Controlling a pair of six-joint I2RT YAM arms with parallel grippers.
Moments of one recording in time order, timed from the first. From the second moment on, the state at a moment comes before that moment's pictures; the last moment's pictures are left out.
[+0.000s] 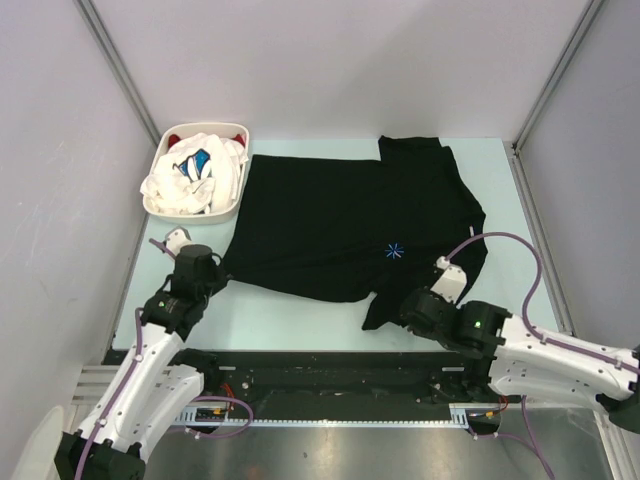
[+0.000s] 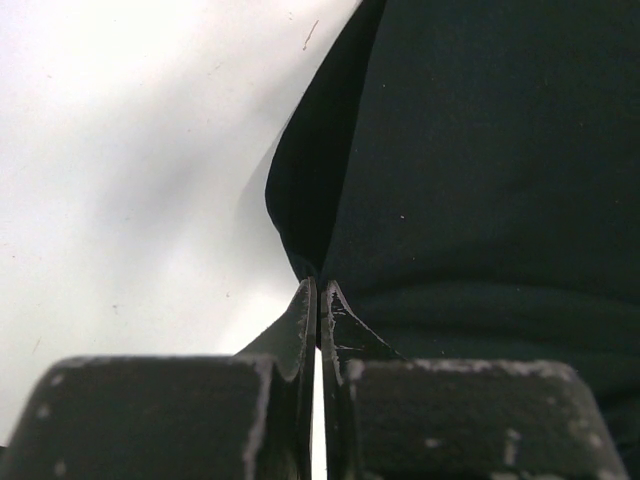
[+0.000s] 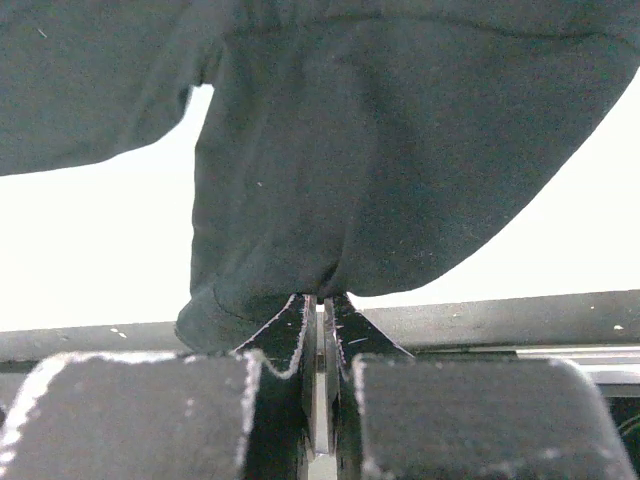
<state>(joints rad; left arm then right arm) -0.26 0.67 0.58 -0.60 -0.35 -0.76 1.14 0.83 0.62 -0.90 0.53 1.28</state>
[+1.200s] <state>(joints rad) -0.26 0.47 0.68 -0.82 -0.35 -0.83 1.06 0.63 1.07 -1.34 0.97 1.41</state>
